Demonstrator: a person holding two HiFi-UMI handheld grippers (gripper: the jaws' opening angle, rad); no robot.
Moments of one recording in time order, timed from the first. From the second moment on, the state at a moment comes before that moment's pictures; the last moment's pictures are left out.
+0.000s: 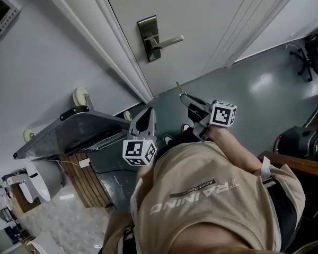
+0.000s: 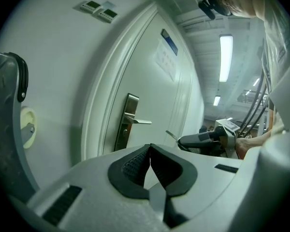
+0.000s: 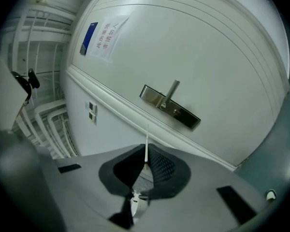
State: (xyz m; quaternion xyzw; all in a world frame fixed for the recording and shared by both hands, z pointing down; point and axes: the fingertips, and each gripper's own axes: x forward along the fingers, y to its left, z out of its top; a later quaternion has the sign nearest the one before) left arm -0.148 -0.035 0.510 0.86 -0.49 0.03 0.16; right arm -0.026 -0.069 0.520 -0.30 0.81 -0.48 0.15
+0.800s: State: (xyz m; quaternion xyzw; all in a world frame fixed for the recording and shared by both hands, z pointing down) left arm -0.133 -0.060 0.482 0.86 -0.50 0.05 0.12; right arm -0.007 -0.097 0.491 -0.29 0.87 -0.39 0.10
